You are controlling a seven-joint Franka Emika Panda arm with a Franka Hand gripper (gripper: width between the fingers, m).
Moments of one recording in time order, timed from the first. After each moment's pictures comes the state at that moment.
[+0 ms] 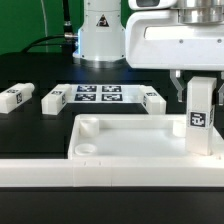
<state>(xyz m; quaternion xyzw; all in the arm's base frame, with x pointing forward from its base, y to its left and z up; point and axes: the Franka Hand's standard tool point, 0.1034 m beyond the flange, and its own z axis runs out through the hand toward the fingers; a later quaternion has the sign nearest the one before) 0.636 0.098 0.101 -0.94 0.33 -0.03 0.05</state>
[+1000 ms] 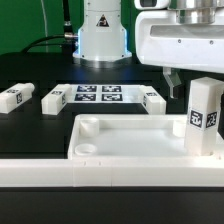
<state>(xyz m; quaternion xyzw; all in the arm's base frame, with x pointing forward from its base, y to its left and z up) 0.635 0.100 0.101 -0.91 0.41 -0.02 0.06</state>
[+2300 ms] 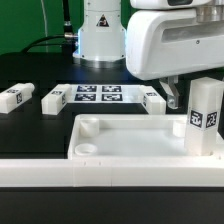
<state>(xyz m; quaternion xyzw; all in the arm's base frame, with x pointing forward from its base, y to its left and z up) 0.635 0.098 0.102 -0.98 -0.18 -0.04 0.02</state>
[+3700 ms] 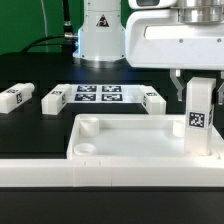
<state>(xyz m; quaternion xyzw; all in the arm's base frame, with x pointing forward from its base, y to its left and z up) 0.634 0.099 0.101 -0.94 0.33 -0.03 0.05</state>
